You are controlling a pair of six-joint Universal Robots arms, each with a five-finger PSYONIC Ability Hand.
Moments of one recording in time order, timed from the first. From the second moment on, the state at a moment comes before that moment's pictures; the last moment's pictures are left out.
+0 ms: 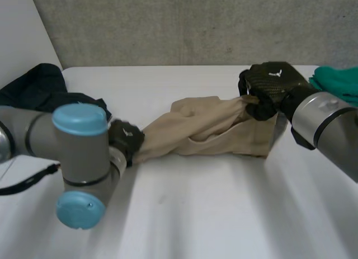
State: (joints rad) left arm 4.15 -2.15 -1.44 3.20 -1.76 3.73; right arm 1.96 -1.38 1.41 0.15 1.34 2.89; left_hand 1.16 1.19 1.18 1.19 0.99; right_hand 1.11 1.17 1.18 1.19 1.01
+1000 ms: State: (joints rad) left arm 4.32 -2.46 -0.55 3.14 -1.55 3.57; right arm 1.91 -0.88 0.93 -0.10 1.51 2.77; left_hand 1.16 1.20 1.19 1.20 0.99; right_hand 1.11 1.17 1.19 1.19 1.01
